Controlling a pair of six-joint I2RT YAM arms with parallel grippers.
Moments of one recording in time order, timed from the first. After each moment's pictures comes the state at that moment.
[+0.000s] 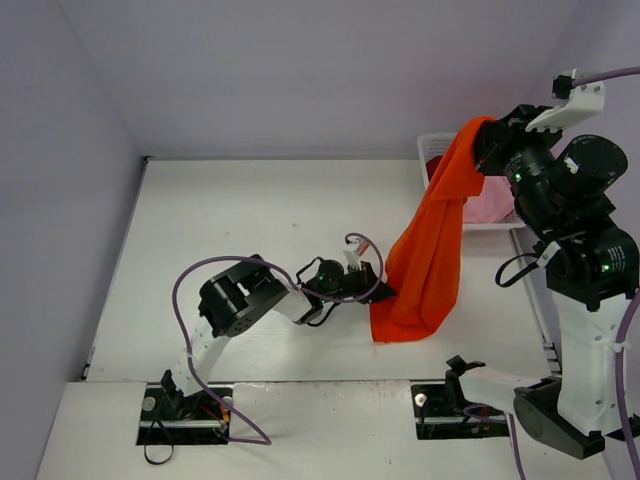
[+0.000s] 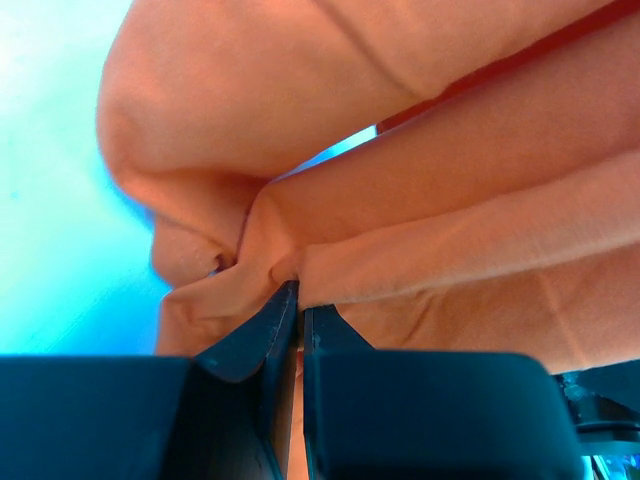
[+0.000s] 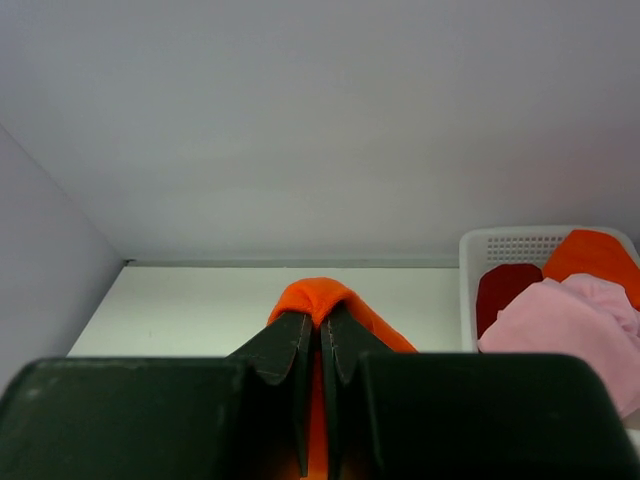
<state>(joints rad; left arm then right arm) -0.93 2.17 1.00 1.03 0.35 -0.87 0.30 1.17 1.95 -0.71 0.11 0.23</state>
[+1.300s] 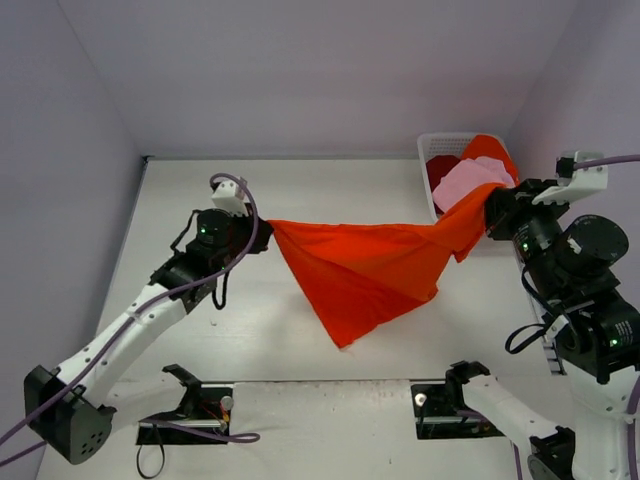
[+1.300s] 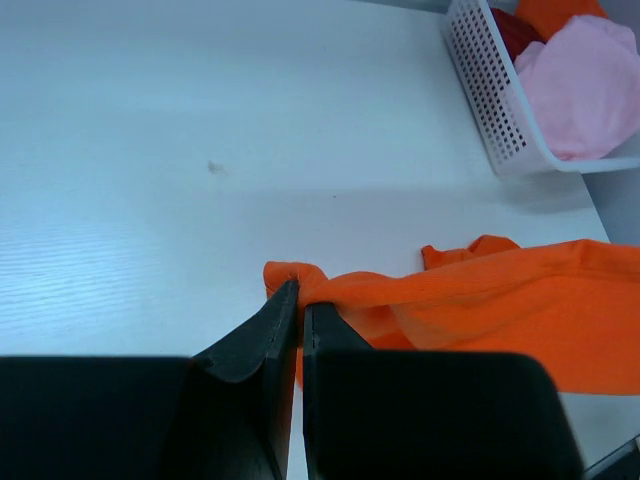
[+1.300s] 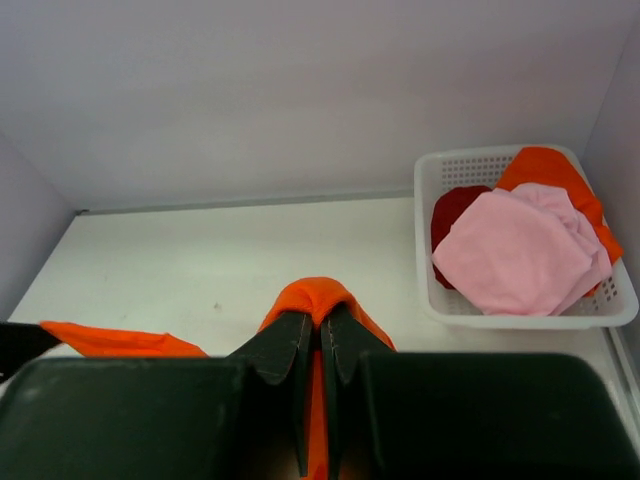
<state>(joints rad) -0.56 1.07 0.91 -0.16 -0.07 -0.48 0.30 0.84 1.57 -0.74 0.17 0.21</state>
